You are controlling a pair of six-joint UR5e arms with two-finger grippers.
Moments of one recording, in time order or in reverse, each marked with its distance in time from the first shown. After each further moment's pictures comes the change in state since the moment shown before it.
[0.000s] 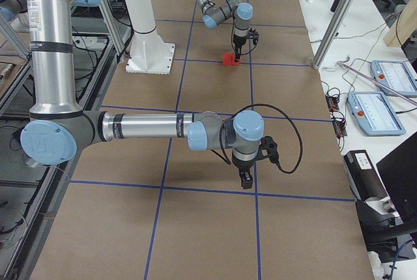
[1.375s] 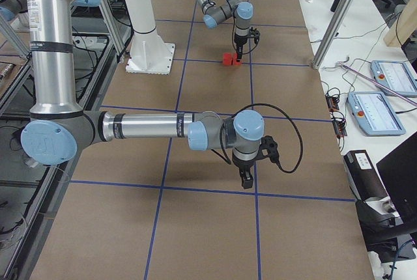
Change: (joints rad) left arm -0.009 0.000 -0.009 0.004 0.025 0.011; right arm 0.000 0.001 0.000 0.001 0.000 0.000
